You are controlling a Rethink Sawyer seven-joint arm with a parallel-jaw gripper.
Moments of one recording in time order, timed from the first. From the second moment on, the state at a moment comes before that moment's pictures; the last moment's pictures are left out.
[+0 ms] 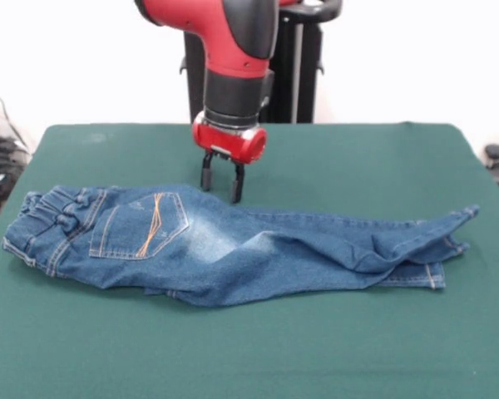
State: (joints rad) arm -0.35 -0.44 -0.06 2.05 0.01 -0.24 1.93
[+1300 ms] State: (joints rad) arm -0.49 -0.49 0.02 1.94 -0.25 -0.02 1.93
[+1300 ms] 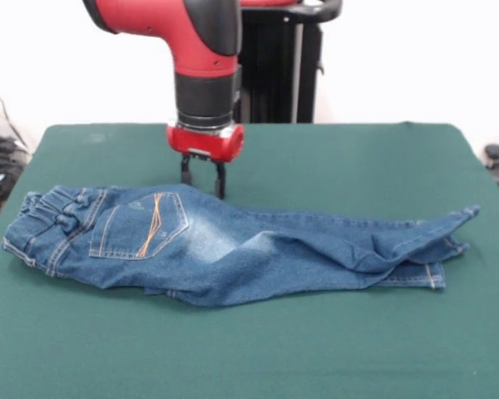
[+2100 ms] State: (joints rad) arm -0.52 -0.55 0.02 1.86 -0.25 0.07 1.93
